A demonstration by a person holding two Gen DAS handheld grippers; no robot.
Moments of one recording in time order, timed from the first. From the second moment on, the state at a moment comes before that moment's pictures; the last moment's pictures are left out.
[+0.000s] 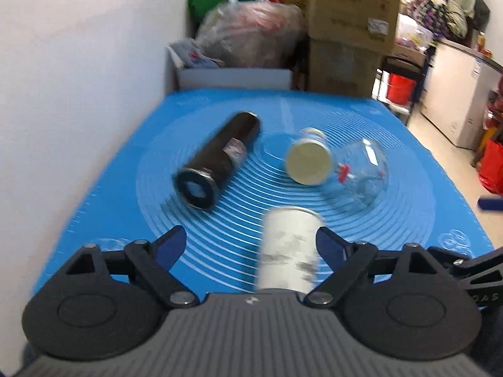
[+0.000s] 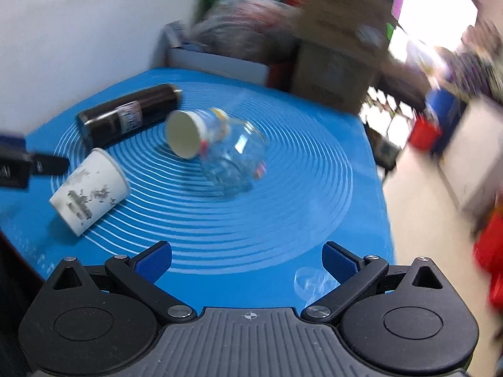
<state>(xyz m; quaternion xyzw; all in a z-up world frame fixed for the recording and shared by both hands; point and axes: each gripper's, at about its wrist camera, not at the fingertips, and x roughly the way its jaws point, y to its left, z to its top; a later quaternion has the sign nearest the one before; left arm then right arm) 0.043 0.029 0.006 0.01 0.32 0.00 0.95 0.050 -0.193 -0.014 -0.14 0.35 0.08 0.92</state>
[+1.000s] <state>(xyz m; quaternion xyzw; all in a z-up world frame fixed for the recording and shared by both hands) 0.033 0.149 -0.033 -0.03 0.32 0.11 0.94 0.029 0.002 -0.129 -0.93 0.02 0.32 0.19</state>
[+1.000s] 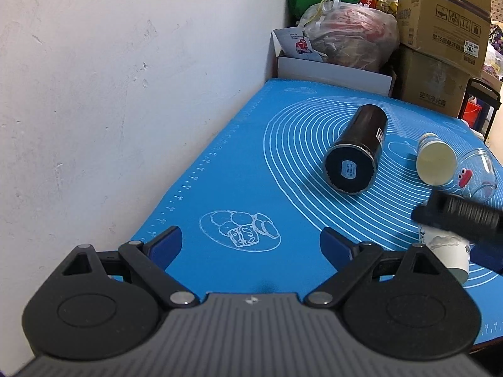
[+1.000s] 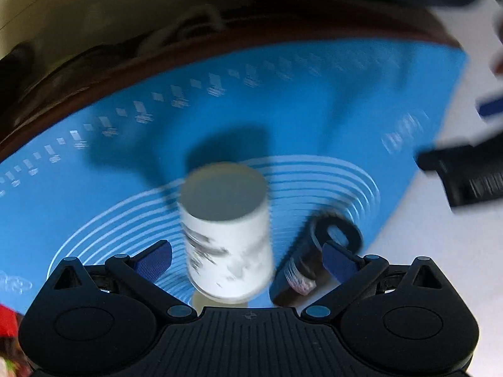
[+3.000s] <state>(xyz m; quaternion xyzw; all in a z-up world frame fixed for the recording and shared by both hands) 0.020 0.047 -0.013 0.01 0.30 0.03 0.95 0.079 -0.135 -0.045 -0.06 0.33 0.24 0.91</state>
